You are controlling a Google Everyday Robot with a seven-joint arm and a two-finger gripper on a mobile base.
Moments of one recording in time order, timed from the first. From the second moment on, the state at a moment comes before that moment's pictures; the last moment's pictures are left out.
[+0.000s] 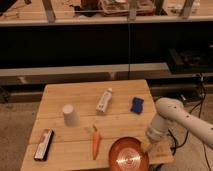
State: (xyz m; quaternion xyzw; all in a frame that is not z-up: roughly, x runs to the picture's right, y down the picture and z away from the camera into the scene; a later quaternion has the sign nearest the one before) arm 0.185 0.310 0.715 -0.18 -0.53 -0.64 0.53
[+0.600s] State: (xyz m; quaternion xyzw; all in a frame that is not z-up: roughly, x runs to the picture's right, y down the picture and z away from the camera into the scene) arm 0.109 0.273 0.753 -0.18 -0.53 -0.62 0.55
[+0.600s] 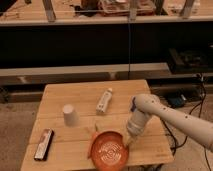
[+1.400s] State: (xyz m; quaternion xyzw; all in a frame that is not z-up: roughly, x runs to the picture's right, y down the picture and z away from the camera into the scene) arm 0.195 0.213 0.785 -0.16 -0.45 -0.55 0.69
